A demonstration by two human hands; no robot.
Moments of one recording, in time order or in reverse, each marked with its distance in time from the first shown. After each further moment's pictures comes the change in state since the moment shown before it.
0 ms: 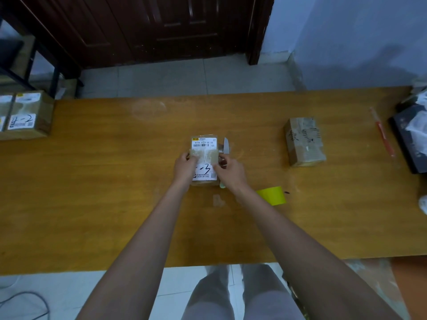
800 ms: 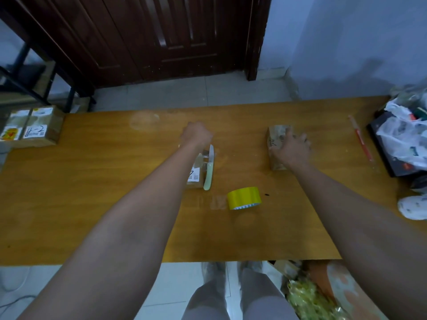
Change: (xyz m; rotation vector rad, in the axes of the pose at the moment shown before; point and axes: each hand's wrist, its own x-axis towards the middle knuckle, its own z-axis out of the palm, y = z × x) left_hand -0.028 0.130 0.061 0.883 0.052 0.268; right_hand 0.047 0.069 -0.201 -0.711 0.295 0.185
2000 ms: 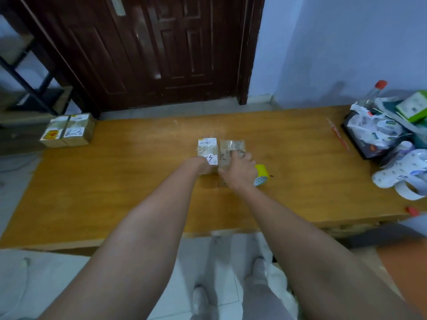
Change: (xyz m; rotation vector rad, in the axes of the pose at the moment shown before) left_hand -0.153 -0.095 -0.022 0.535 -0.387 0.090; right_hand -0.253 -0.133 0.010 0.105 0.056 -0.104
